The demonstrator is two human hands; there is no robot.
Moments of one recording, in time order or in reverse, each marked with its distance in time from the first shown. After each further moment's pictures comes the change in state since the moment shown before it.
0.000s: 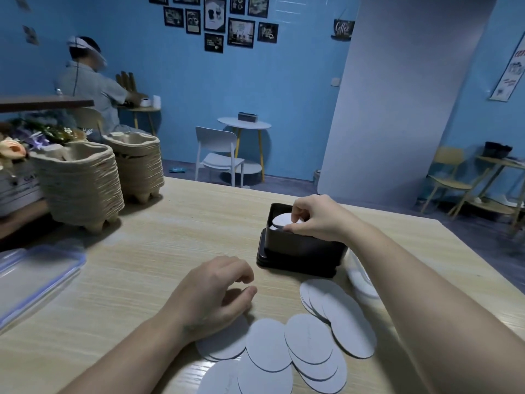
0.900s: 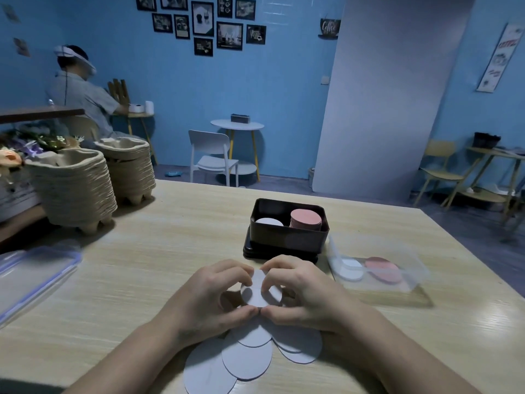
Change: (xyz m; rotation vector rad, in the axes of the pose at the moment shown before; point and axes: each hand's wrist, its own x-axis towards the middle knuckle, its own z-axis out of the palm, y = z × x) left_hand -0.011 0.028 0.006 -0.158 -0.005 0.073; right_hand -0.138 -0.028 0.061 0.204 0.040 -0.425
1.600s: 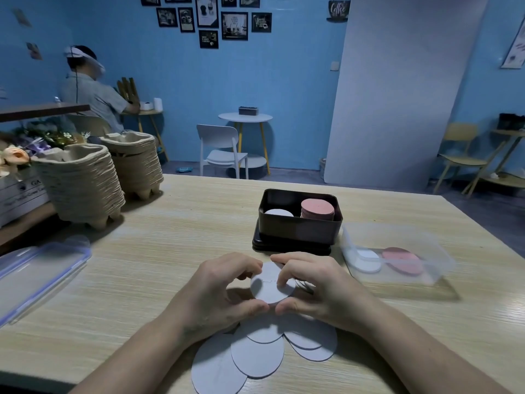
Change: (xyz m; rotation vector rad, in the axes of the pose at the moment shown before) left_hand -0.002 -0.001 0.001 -0.045 -0.005 -0.044; right_hand -0.010 0.006 0.006 0.132 0.128 -0.009
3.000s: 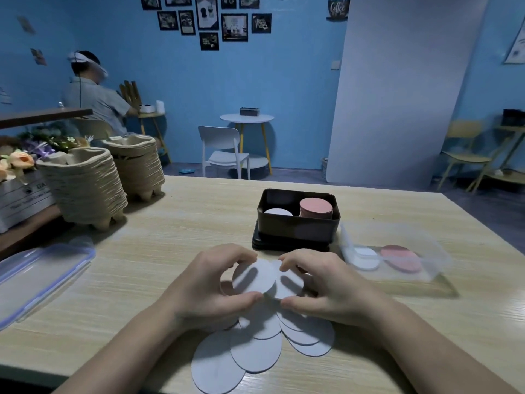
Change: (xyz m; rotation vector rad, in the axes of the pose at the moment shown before) left_hand 0.011 0.008 -0.018 0.045 -0.059 -0.031; right_hand -0.005 0.003 -0.013 -0.057 -0.107 0.110
